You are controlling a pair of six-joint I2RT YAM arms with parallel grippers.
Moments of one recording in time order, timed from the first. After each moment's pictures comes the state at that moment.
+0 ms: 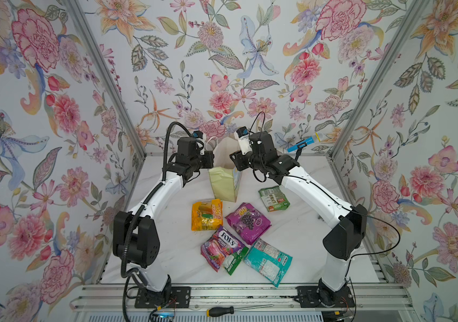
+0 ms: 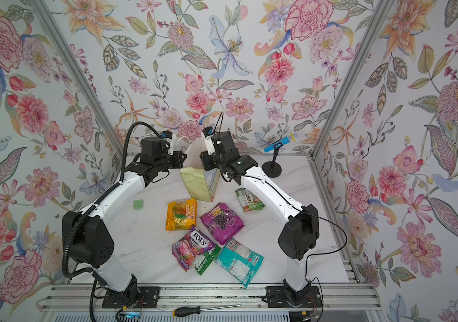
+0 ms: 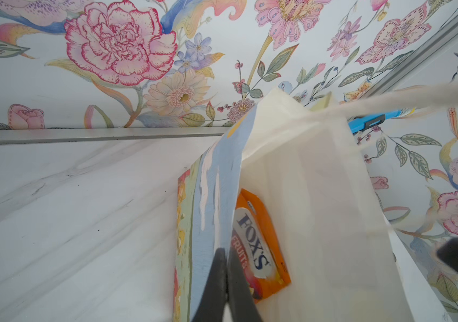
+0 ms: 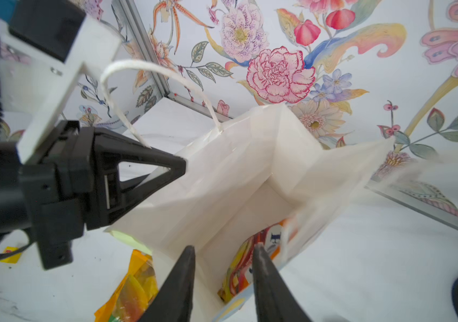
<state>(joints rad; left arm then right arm) -0.27 1.70 1.49 -0.28 0.26 -0.30 0.68 1.85 1.90 -0.49 -0.02 0.12</state>
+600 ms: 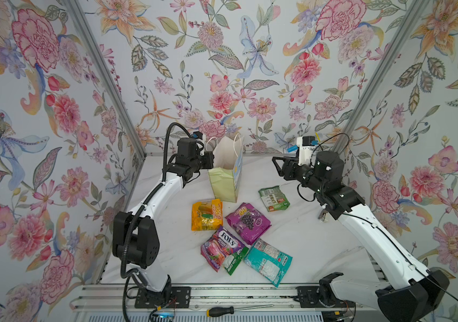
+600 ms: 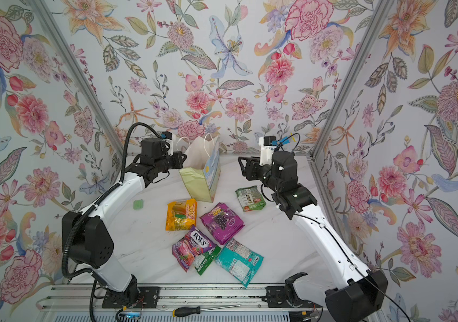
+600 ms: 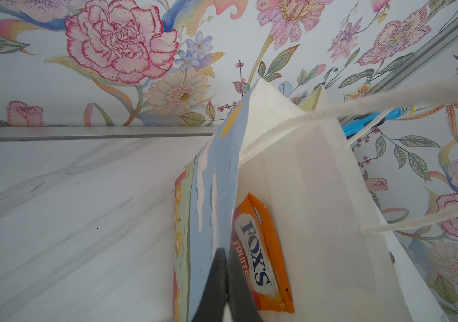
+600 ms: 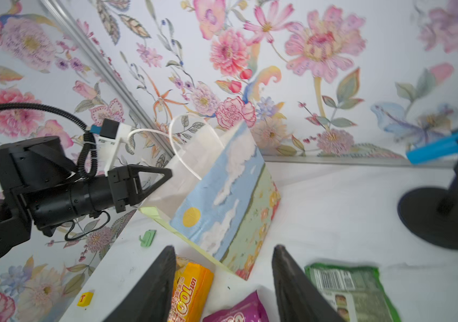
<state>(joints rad) -0.27 1.70 1.49 -0.27 0.26 -0.31 0.38 1.19 1.17 -0.22 -0.19 0.44</state>
